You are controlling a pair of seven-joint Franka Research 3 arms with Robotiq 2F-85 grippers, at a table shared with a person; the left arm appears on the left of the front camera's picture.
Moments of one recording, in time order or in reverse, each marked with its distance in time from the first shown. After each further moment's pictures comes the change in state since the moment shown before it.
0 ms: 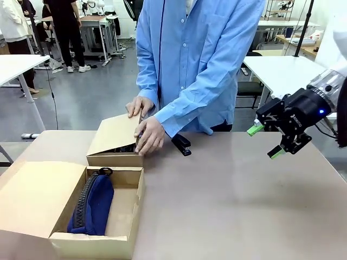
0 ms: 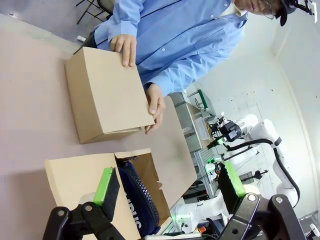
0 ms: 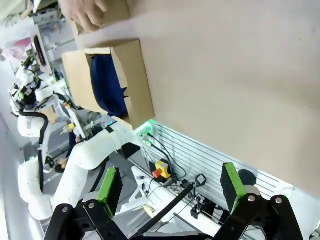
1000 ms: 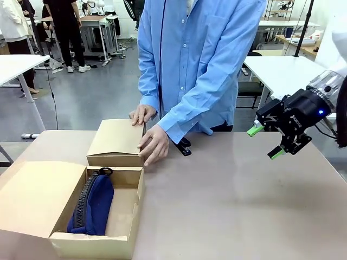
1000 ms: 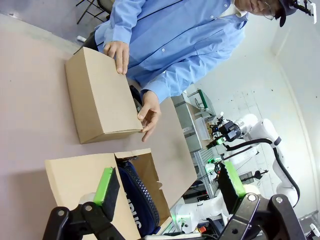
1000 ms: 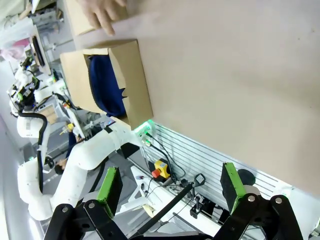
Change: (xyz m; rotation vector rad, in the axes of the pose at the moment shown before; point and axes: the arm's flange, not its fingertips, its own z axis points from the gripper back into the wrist) left arm 0.000 0.000 0.000 0.000 0.000 0.000; right arm 0.002 -0.002 -0.001 -0.006 0.004 -0.003
